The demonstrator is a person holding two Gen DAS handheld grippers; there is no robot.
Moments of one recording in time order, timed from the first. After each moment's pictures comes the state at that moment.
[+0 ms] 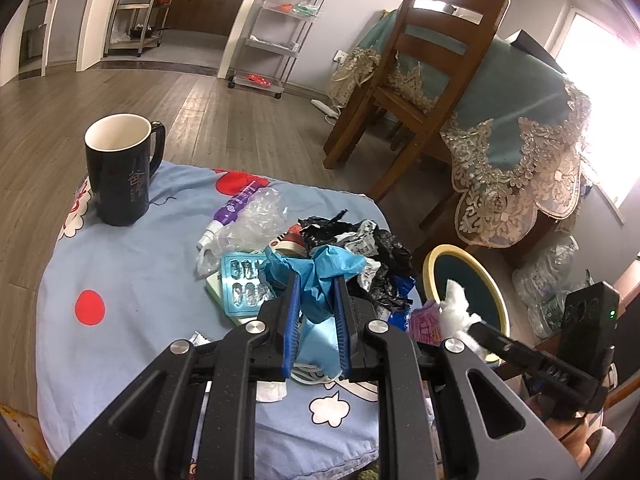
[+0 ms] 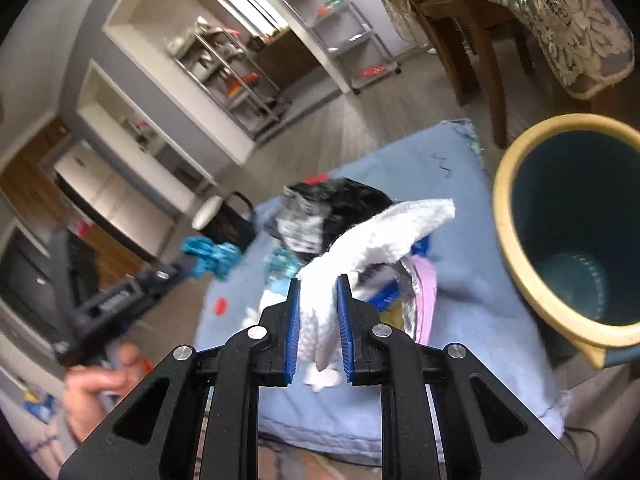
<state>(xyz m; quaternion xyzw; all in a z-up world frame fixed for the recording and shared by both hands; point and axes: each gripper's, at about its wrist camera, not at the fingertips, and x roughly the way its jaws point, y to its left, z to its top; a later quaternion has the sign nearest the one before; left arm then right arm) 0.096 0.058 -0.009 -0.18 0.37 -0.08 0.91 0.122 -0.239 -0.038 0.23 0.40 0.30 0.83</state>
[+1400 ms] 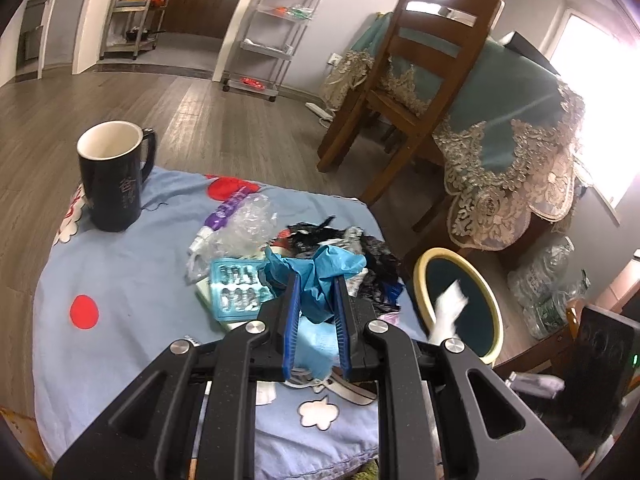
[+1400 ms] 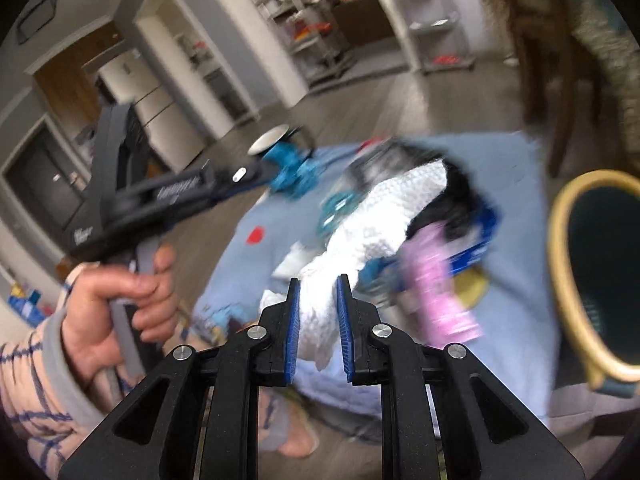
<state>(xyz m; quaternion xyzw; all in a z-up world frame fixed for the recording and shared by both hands) 0.096 0.046 0.001 -0.17 0.36 -0.09 0.91 0.086 -0.207 -0.005 0.08 0.40 0.38 0.83</state>
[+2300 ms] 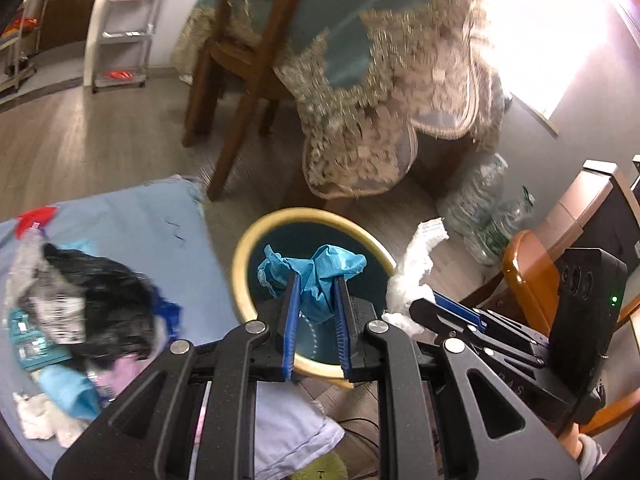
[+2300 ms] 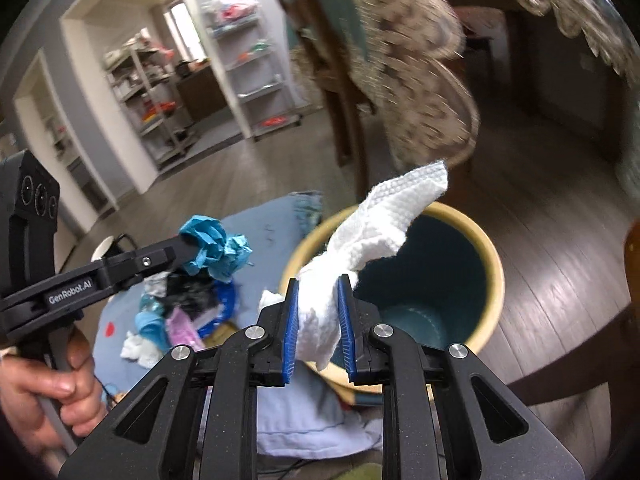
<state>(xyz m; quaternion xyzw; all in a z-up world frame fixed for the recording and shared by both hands) 0.160 -0.185 0.007 -0.10 0.40 -0.26 0.87 0.112 -0.383 -0.004 0.13 0.36 0.11 0.92</state>
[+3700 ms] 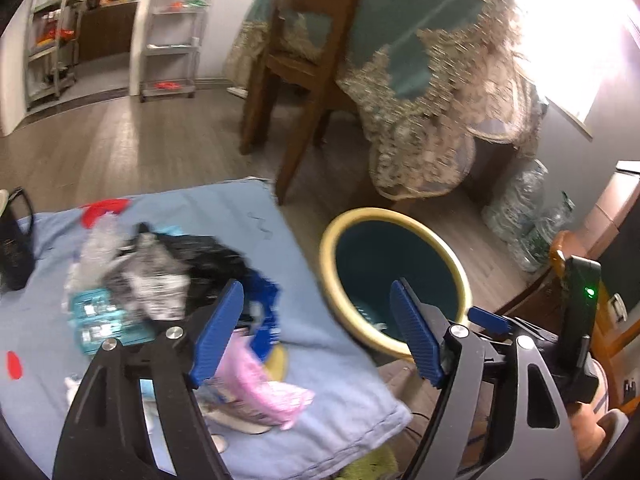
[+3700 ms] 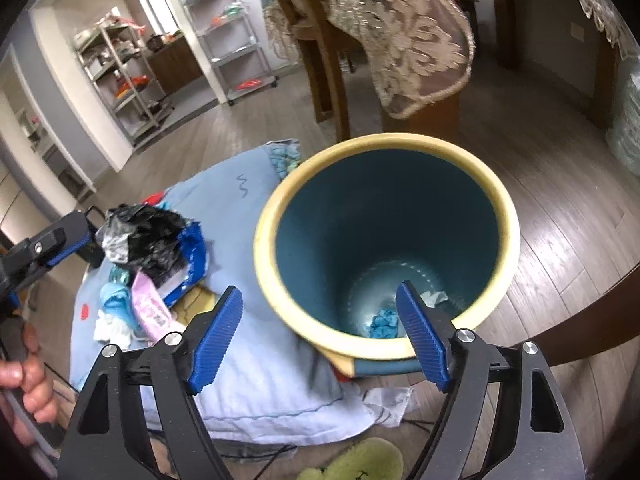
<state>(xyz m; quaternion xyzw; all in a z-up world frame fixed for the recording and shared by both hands) 0.135 -0.100 0.000 -0.07 0.38 -0.17 0.90 0.114 -0.356 -0.048 0.12 0.43 0.08 0.89</state>
